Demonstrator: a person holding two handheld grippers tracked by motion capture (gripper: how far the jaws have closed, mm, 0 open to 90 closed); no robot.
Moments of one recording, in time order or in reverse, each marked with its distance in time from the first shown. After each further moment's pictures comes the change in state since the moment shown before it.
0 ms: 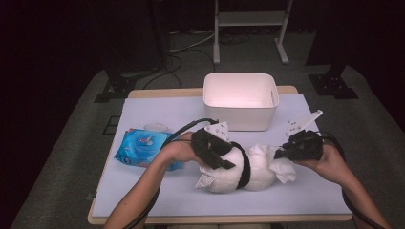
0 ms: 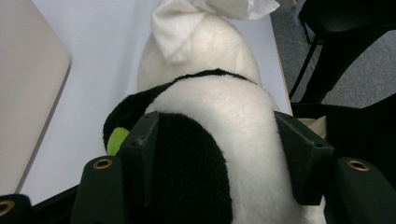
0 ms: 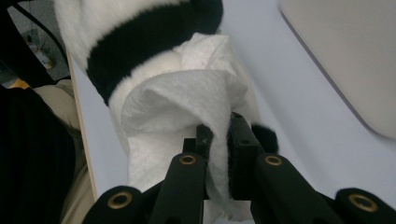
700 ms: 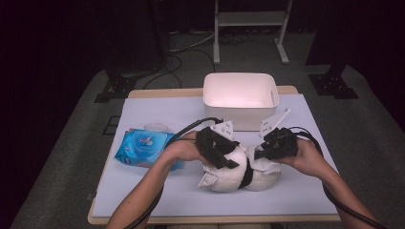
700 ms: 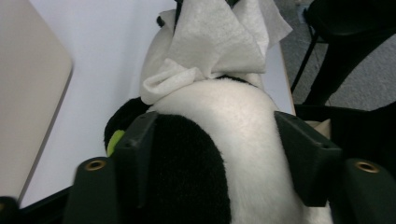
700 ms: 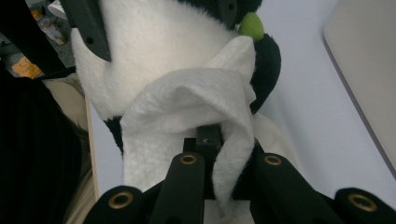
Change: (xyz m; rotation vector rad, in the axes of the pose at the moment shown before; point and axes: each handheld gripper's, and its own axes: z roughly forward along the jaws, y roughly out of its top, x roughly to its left) left arm 0.001 0.010 0.005 0.013 0.026 -0.019; right arm 0.013 0.042 0.035 0.066 0.061 -0.094
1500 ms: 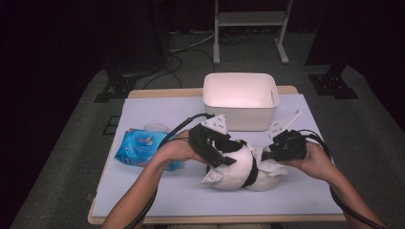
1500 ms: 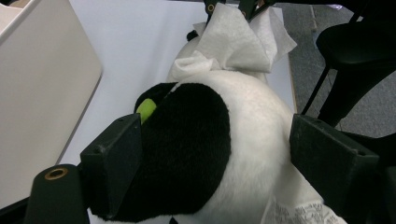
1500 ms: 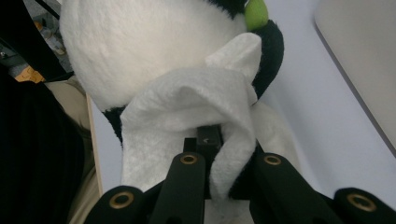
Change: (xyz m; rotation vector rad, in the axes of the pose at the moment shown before) left arm -0.005 -0.003 -0.024 -0.073 0.064 -0.049; right arm -0.002 -0.020 -0.010 -0.028 -0.006 0.040
